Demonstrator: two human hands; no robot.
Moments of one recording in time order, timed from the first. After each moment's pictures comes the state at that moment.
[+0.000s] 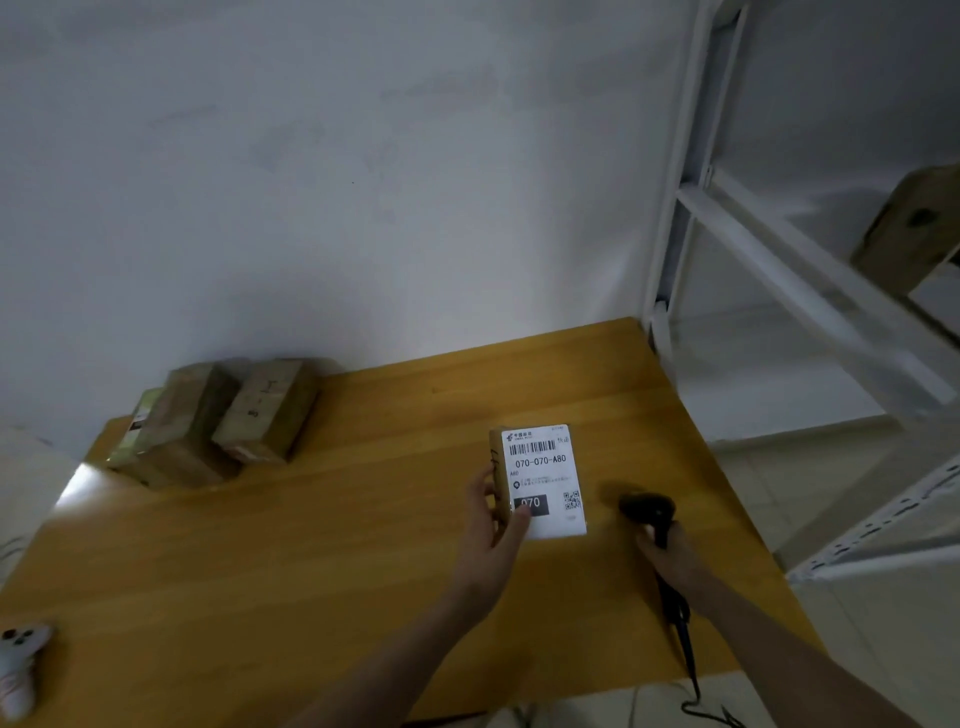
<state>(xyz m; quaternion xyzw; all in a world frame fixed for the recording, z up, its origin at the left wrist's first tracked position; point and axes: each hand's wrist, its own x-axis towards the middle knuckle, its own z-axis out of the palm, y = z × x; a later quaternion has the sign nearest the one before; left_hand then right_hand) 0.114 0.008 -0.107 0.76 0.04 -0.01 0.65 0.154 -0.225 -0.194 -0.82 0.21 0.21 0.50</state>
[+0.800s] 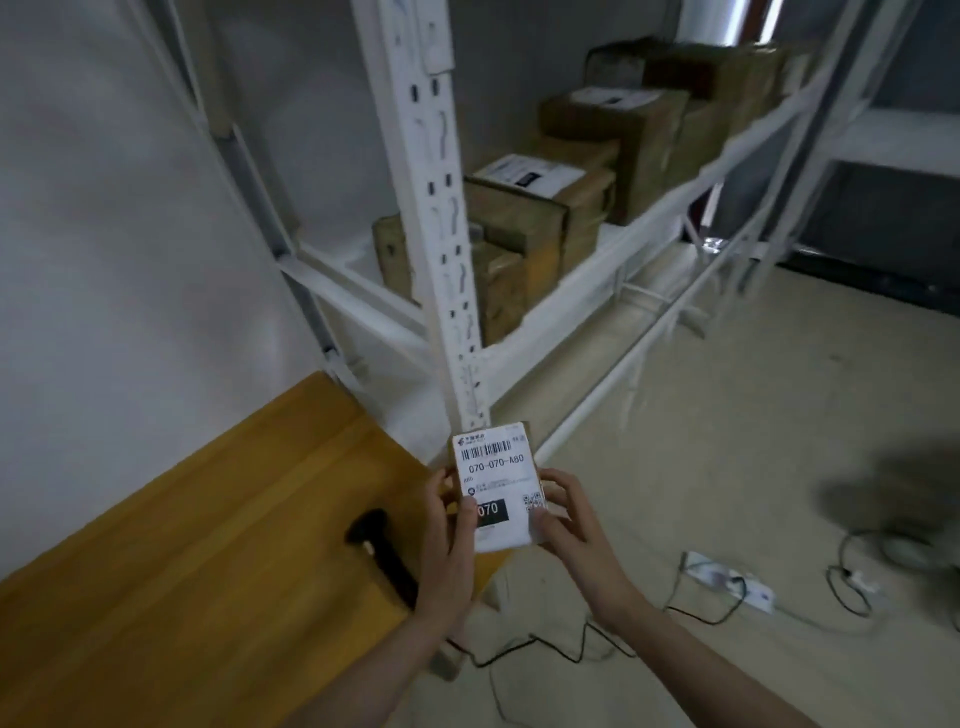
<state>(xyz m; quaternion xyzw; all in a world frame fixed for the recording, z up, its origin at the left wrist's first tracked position) 0.043 -0.234 -0.071 0.72 -0.19 -0.13 0.66 -0.044 -0.356 -0.059 -0.62 0.21 -0.15 0.74</state>
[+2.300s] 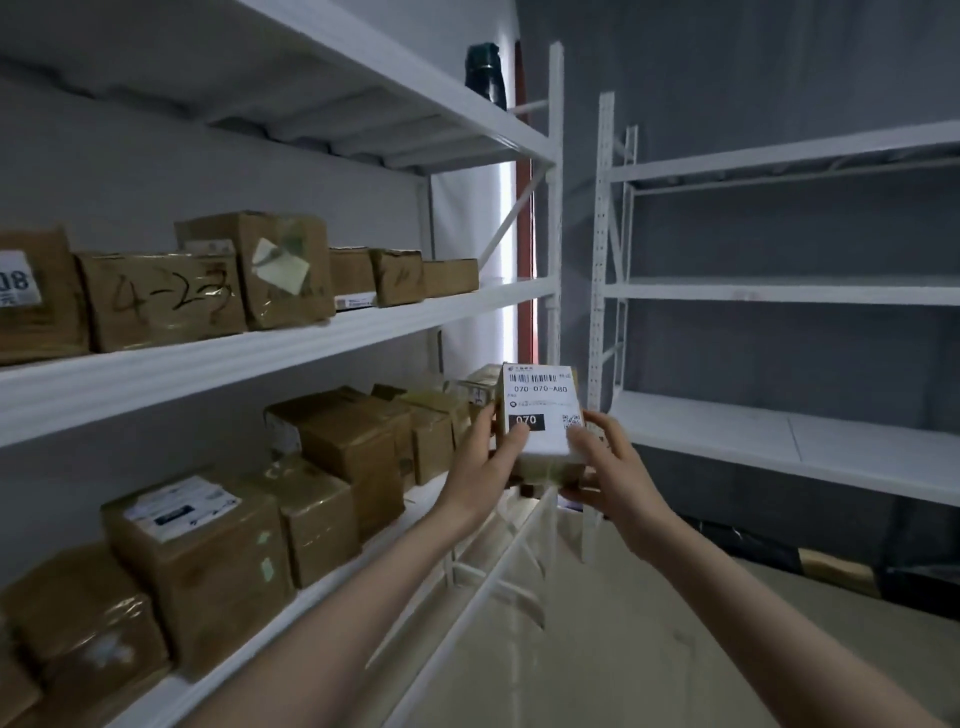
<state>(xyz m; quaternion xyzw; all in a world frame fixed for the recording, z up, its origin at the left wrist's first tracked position) 0.051 -0.920 0.226 0.57 -0.50 -0.18 0.63 -0.077 -1.014 0.220 -0.65 0.21 -0.39 0.62</state>
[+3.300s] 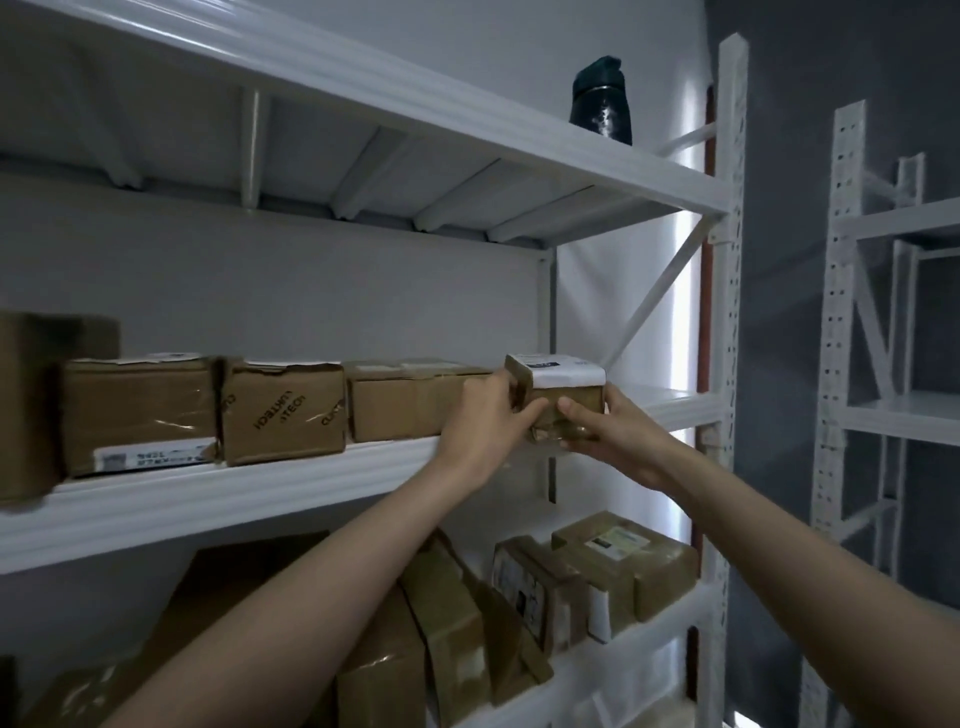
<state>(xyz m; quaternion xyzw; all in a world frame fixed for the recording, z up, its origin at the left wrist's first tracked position) 0.290 -1.253 0.371 0.79 -0.34 0.31 0.40 0.224 -1.408 0.369 -0.72 -0.07 -0.20 0.66</state>
